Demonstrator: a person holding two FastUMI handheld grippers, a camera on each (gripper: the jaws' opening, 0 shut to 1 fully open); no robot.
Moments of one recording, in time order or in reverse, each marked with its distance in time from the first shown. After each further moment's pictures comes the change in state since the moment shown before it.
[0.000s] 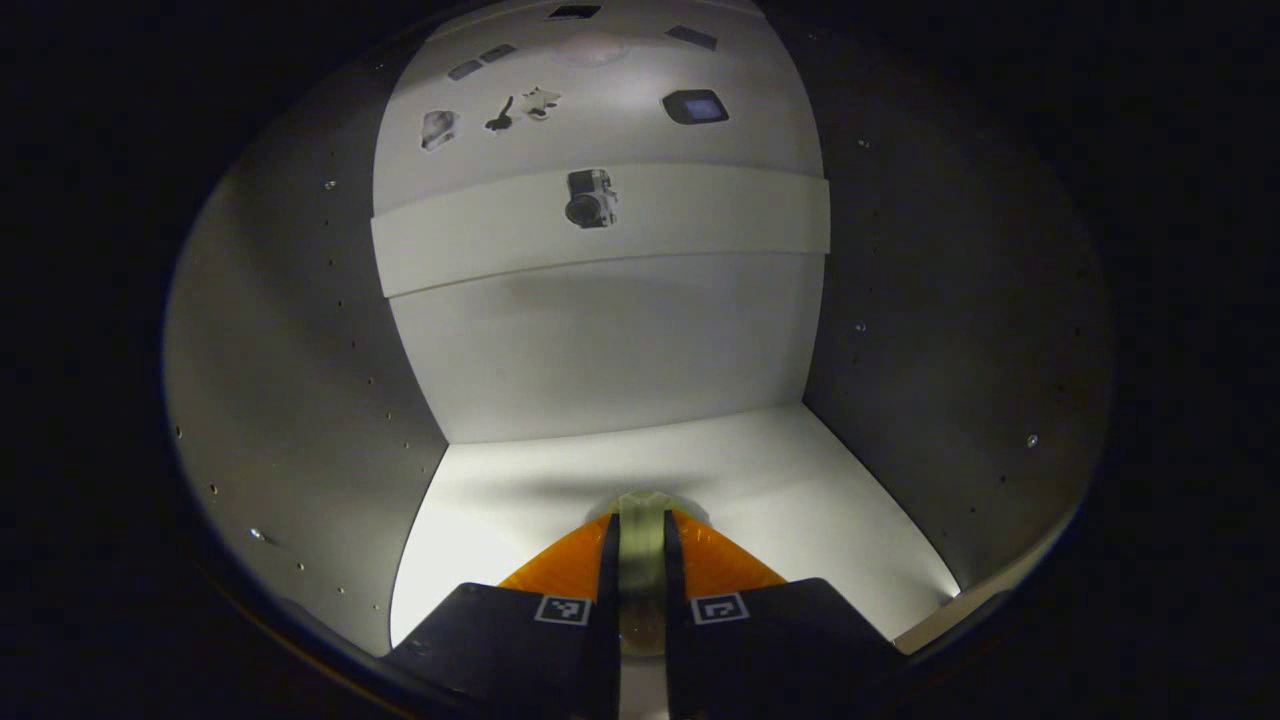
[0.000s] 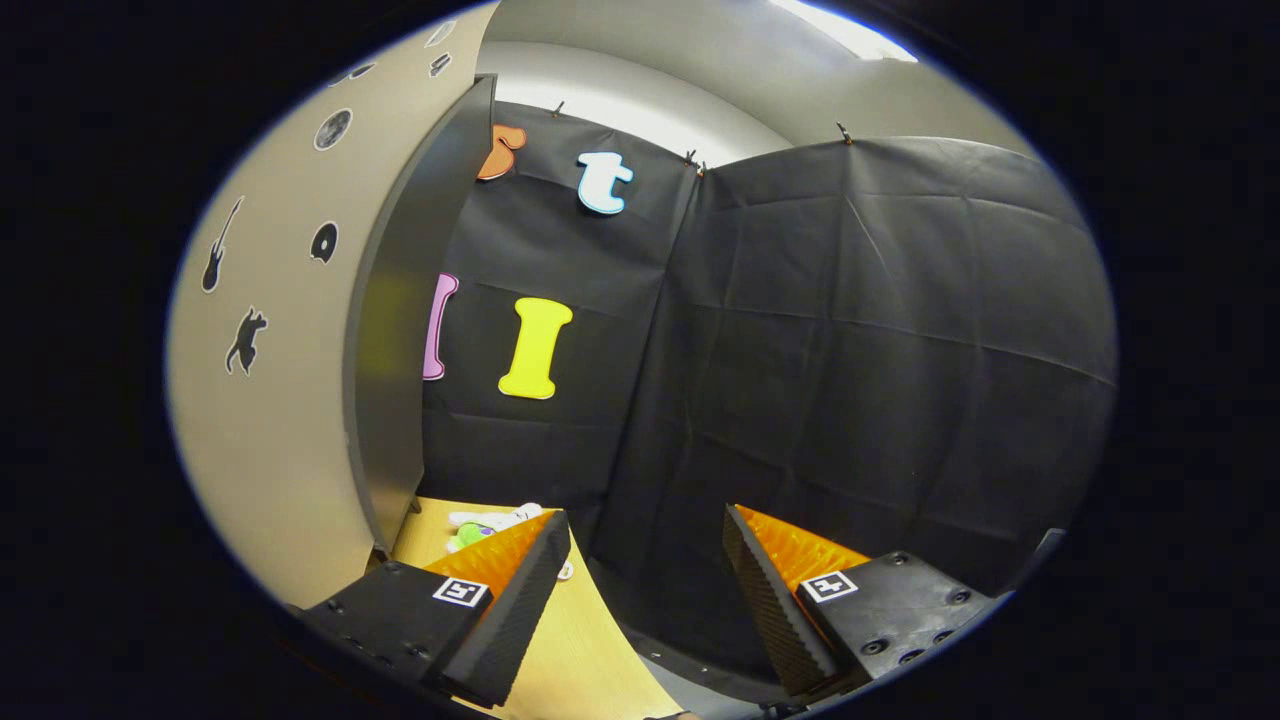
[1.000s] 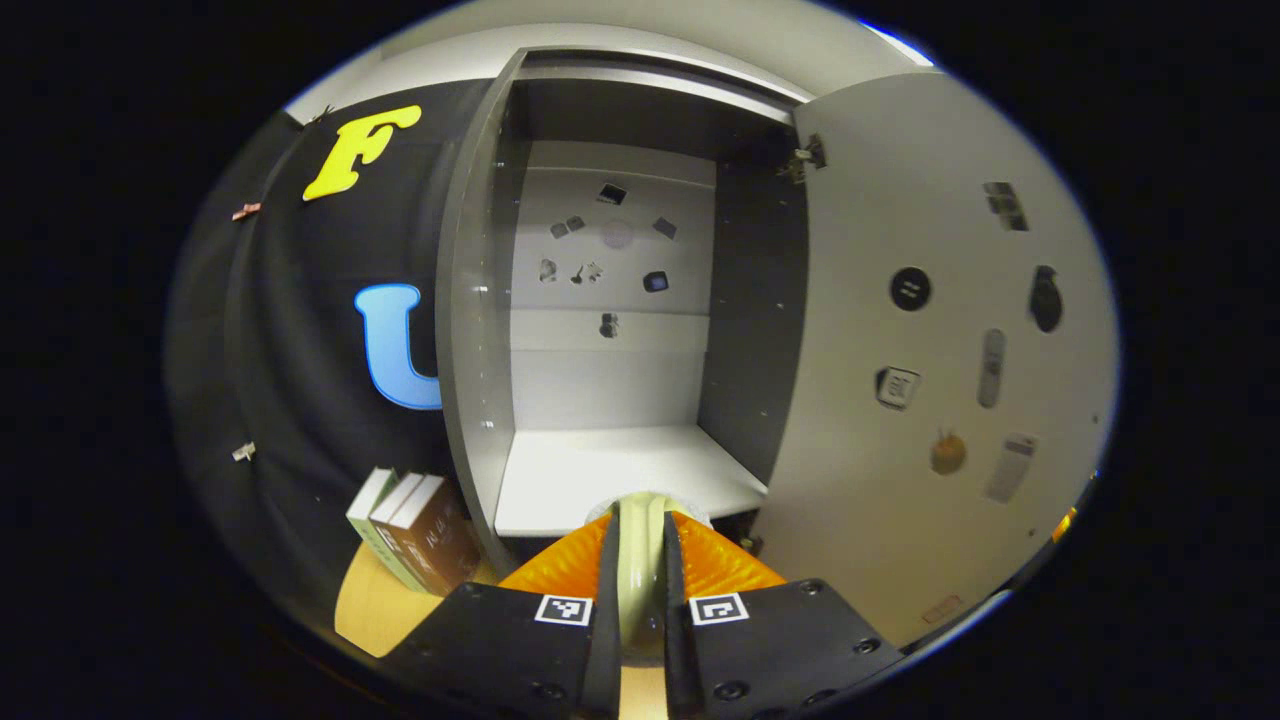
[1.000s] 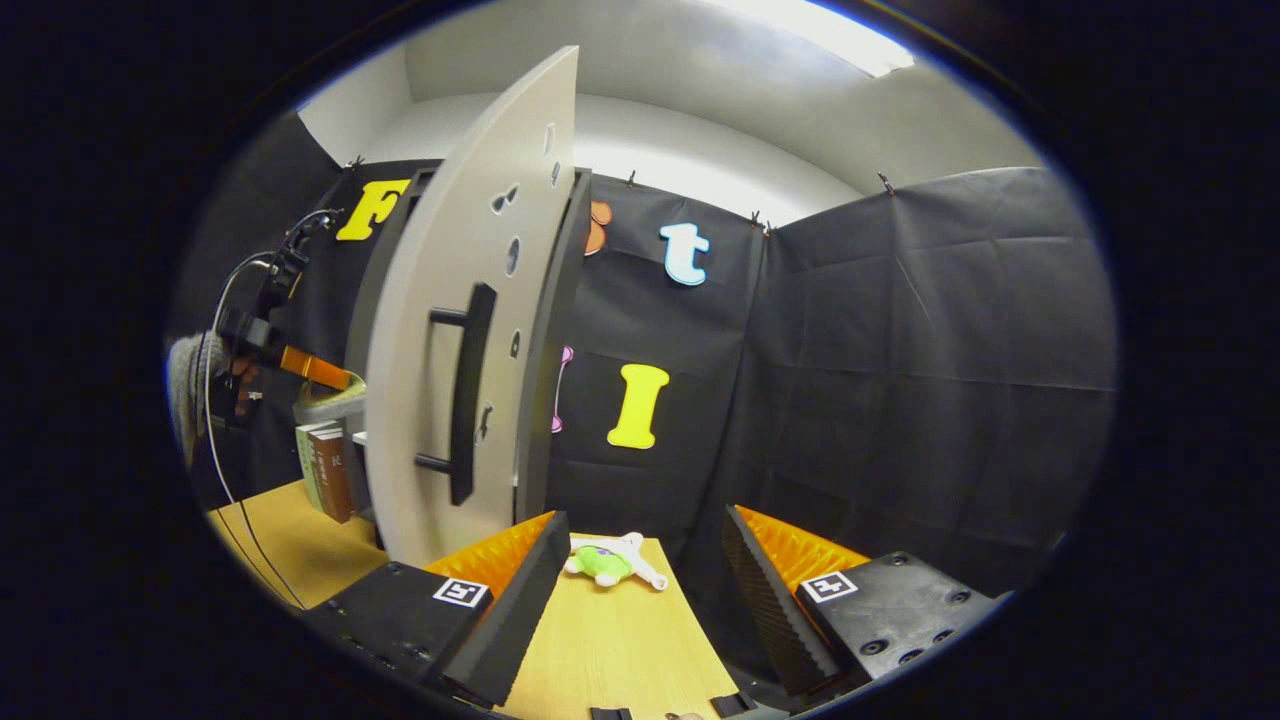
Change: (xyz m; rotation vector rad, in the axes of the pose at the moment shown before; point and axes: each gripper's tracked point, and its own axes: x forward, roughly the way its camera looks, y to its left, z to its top) left arm -0.338 0.001 -0.089 -0.072 -0.247 -0.183; right arm -0.173 0.077 0.069 0.031 -0.159 0.274
